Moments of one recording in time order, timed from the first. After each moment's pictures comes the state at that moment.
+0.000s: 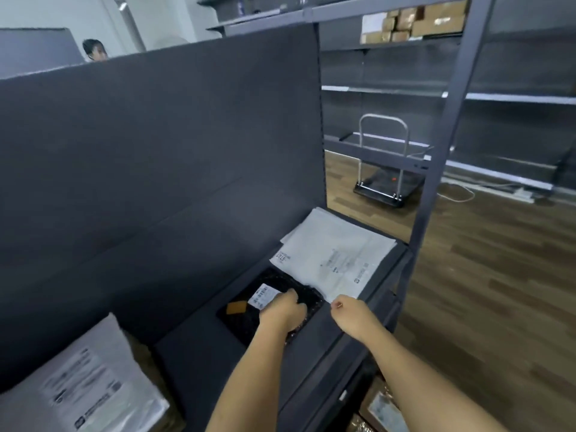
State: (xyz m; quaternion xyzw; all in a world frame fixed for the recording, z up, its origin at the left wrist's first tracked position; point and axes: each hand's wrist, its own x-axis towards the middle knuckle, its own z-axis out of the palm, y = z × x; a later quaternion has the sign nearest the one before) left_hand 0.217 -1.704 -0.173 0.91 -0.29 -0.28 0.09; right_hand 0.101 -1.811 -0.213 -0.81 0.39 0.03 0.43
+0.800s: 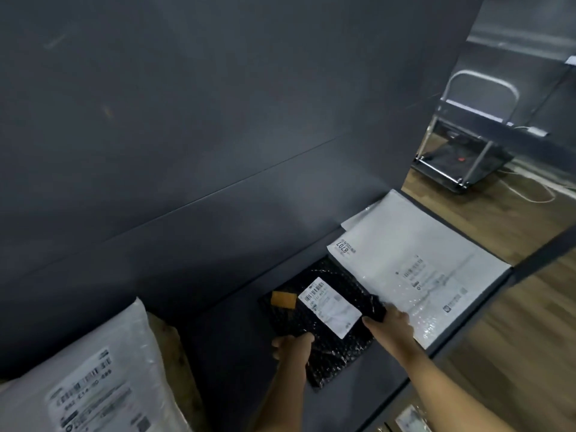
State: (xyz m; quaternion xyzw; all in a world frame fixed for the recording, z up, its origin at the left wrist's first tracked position) left_hand 0.316 -1.651 -0.291 0.75 0.27 -0.40 0.44; right_hand 0.232 -1.809 -0.285 -0.76 0.51 0.11 0.38
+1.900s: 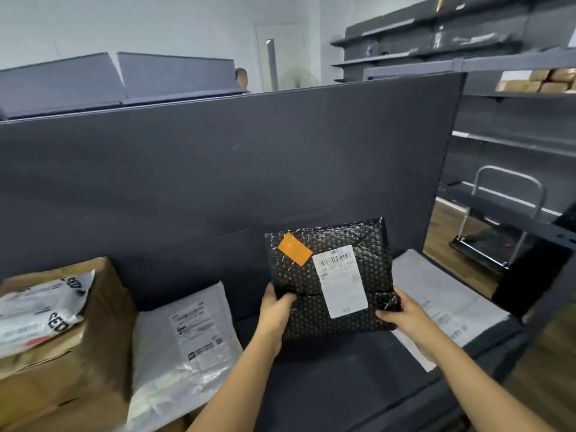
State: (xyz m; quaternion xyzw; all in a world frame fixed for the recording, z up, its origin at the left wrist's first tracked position) left_hand 0.255 -1.558 -0.117 0.69 0.00 -0.13 0.71; right_hand 0.162 -1.795 -0.155 -0.72 0.19 -0.07 0.66
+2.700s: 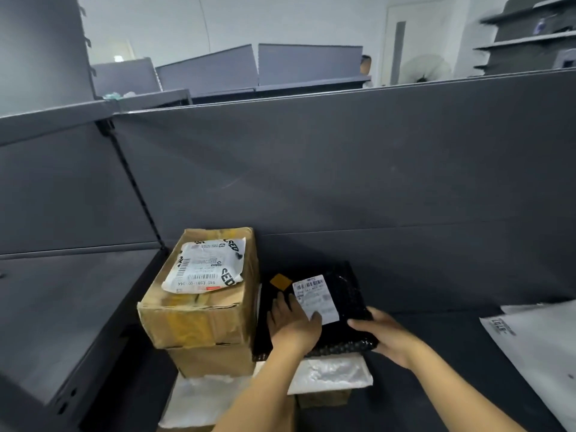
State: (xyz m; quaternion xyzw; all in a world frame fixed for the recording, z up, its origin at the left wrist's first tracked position) left_hand 0.280 -1.378 -0.129 0.97 0.10 -0.10 0.20; right_hand 0.277 -1.564 -0.145 -0.67 0.07 0.23 0.70
